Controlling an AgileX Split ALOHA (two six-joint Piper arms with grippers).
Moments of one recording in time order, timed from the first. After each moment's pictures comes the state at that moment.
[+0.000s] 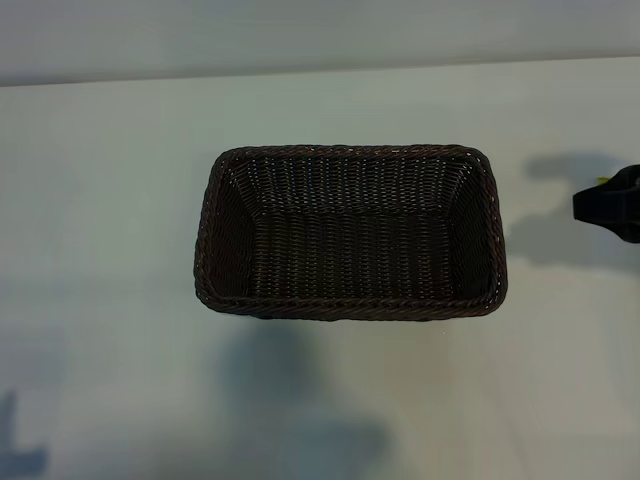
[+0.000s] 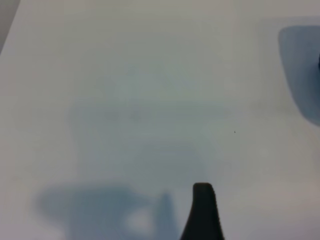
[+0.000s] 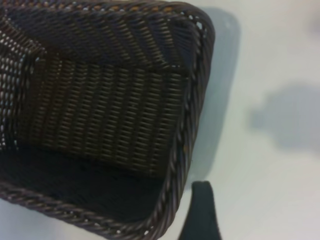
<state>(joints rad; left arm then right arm) -0.05 -0.01 -0.50 0.06 1.05 -0.04 -0.03 1.18 -0.72 0.70 0.69 -0.60</state>
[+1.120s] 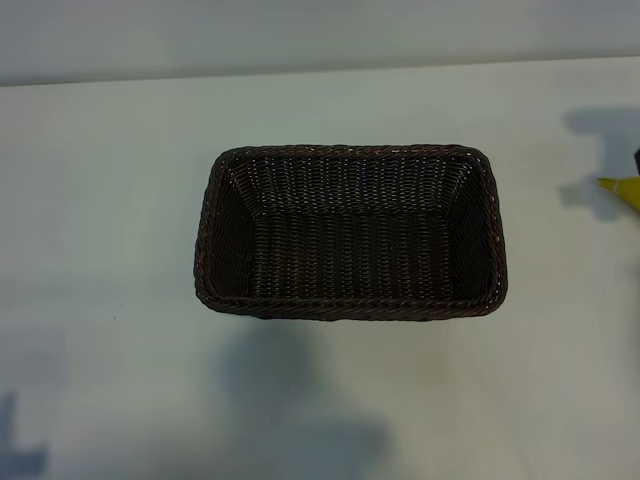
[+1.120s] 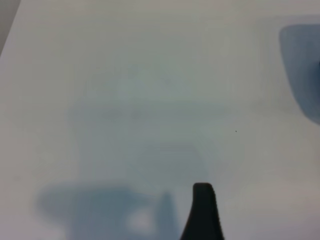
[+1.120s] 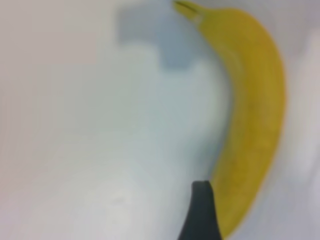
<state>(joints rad) -0.05 -0.01 -0.50 0.06 1.05 -0.04 -0.03 1.56 -1.08 -0.06 0.88 -0.04</state>
